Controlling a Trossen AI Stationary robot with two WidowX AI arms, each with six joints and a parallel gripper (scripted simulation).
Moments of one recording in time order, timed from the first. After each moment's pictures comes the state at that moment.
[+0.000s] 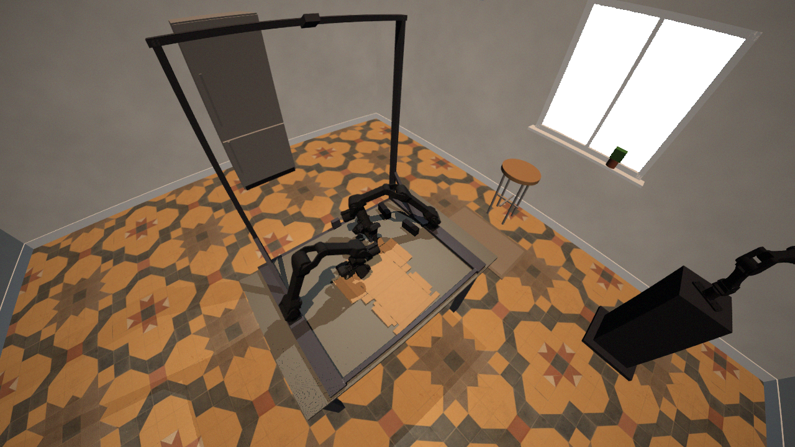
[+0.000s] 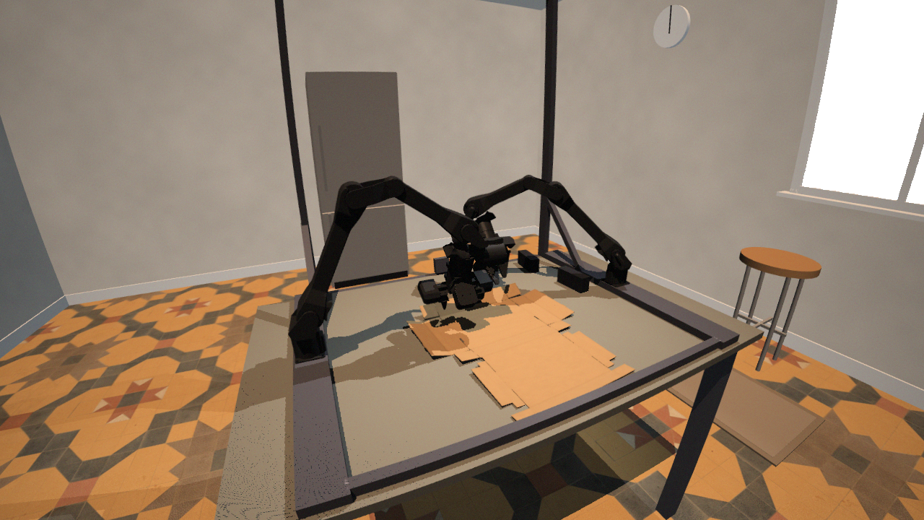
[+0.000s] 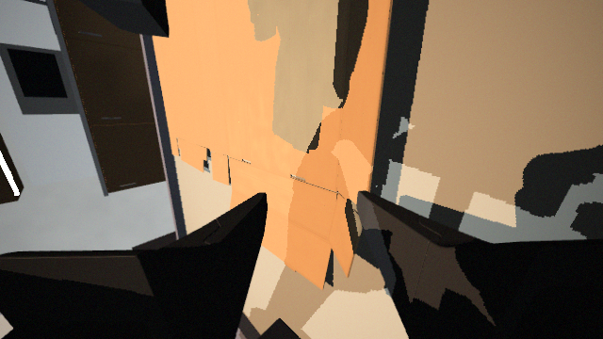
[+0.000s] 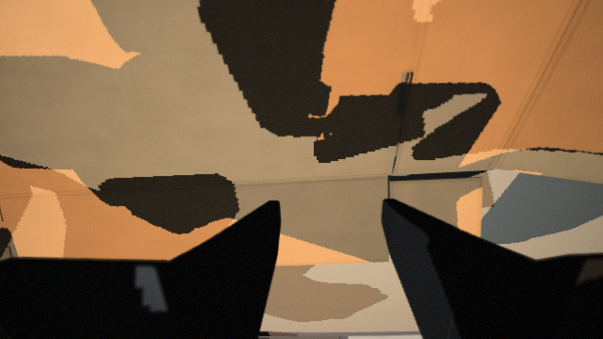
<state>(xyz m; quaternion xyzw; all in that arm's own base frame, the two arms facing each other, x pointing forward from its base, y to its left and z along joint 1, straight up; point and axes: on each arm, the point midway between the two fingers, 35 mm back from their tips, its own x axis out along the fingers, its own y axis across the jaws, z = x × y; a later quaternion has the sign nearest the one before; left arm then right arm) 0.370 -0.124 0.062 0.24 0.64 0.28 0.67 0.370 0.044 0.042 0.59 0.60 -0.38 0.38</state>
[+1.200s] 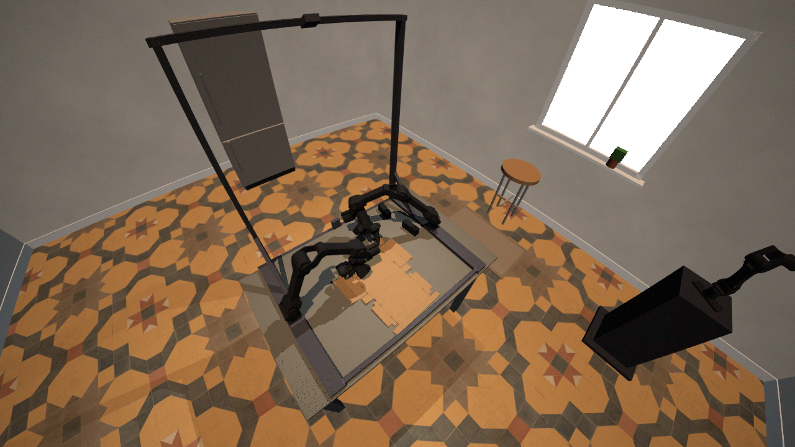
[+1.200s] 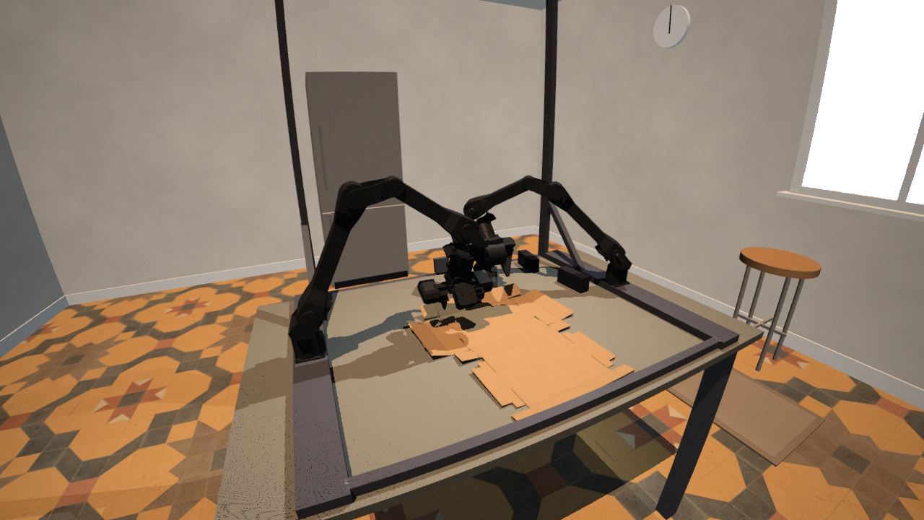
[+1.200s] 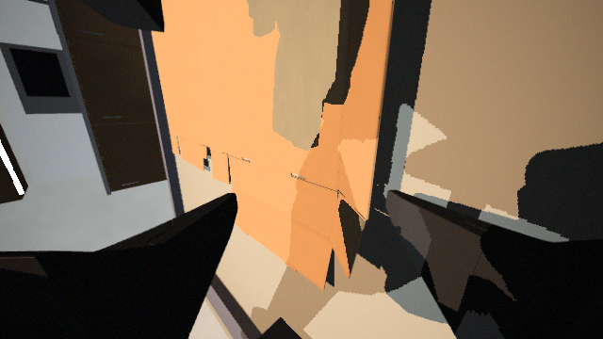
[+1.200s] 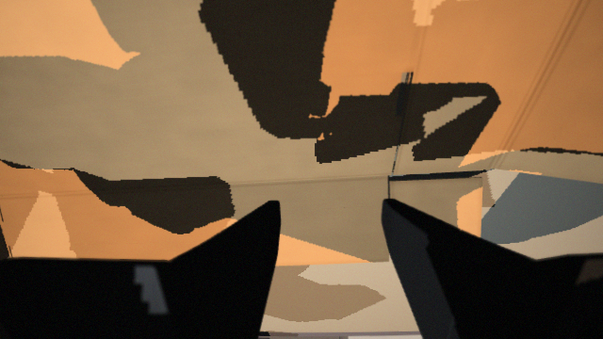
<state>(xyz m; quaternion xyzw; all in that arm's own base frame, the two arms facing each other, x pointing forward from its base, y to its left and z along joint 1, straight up) 0.368 -0.123 0.059 0.25 0.64 0.28 0.67 0.370 0.044 0.042 0.59 0.60 -0.38 0.38</state>
